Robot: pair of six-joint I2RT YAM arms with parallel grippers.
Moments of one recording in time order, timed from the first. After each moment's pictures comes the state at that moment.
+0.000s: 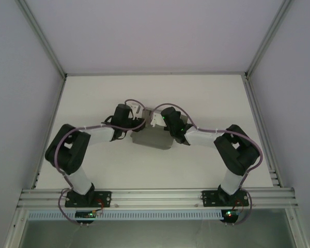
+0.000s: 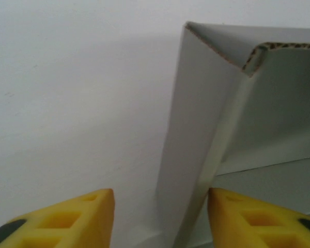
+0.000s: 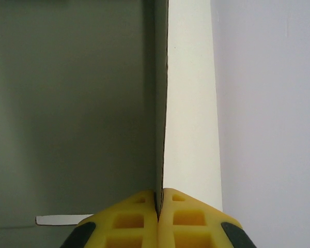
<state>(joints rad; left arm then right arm) -0.50 1.73 0.84 0.18 0.14 -0.23 0.73 1.73 0.92 0.21 0.50 -1.02</state>
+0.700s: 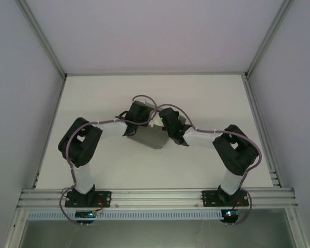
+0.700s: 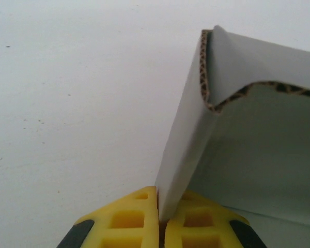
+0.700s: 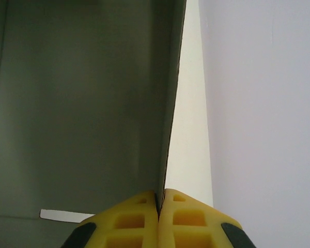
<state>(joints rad) -0.62 1.86 1.04 0.05 -0.27 -0.38 0.75 1.74 0.92 0.24 0.54 -1.03</state>
